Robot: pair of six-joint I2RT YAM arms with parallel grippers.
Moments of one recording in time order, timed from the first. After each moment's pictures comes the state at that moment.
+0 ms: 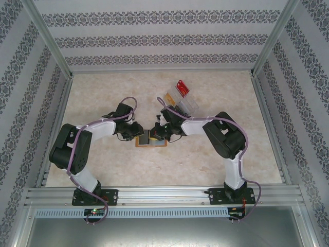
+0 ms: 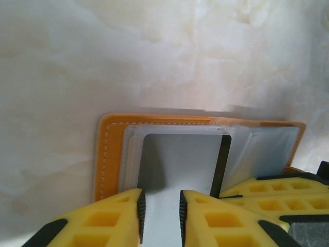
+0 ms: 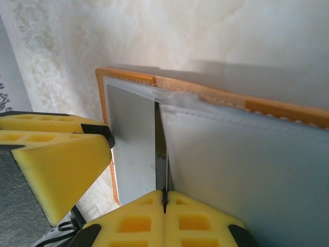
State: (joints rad) left arm -0.32 1.68 0.89 -0.36 0.38 -0.69; right arm 0.67 2.01 1.10 -0.01 -0.63 0.94
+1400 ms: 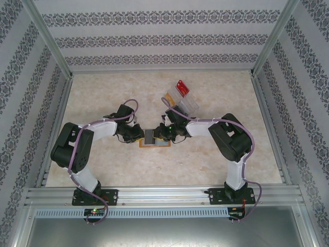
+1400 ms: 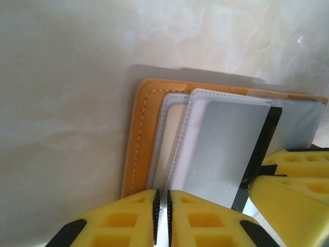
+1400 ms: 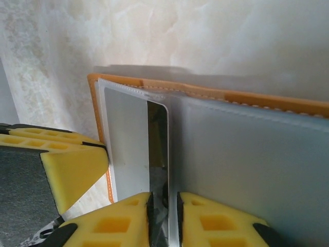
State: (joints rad) left arm -0.33 1.70 0.88 -0.38 0.45 -0.70; right arm 0.64 1.94 1.03 -0.02 -0.57 0.90
